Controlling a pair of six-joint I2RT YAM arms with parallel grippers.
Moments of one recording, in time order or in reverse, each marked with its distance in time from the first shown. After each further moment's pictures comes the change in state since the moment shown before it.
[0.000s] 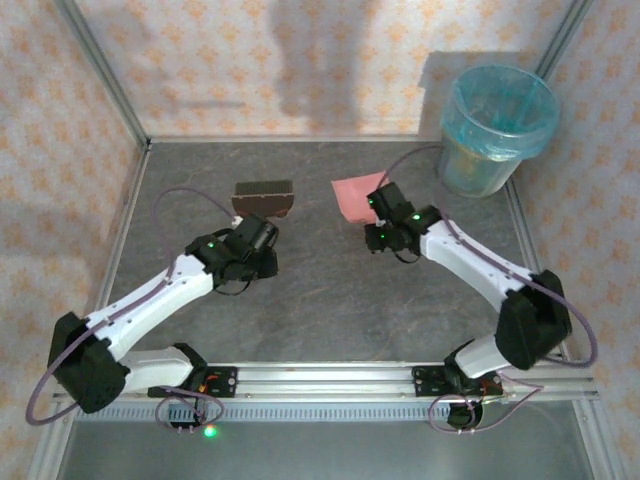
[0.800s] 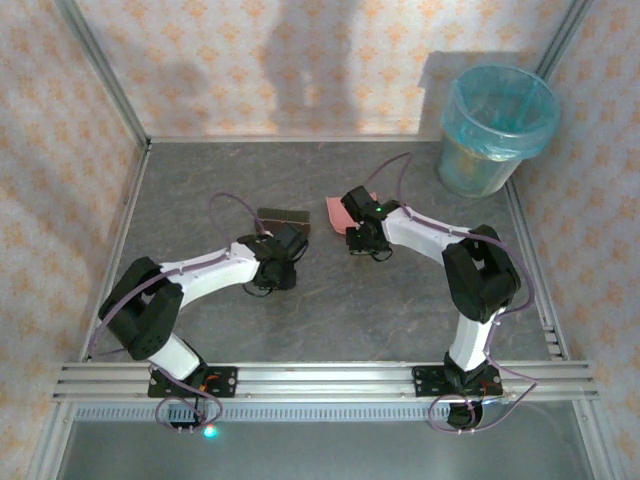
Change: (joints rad) left arm -0.053 0.345 -0.023 0.153 0.009 0.002; right arm 0.014 0.317 0.096 0.062 -0.034 0.172
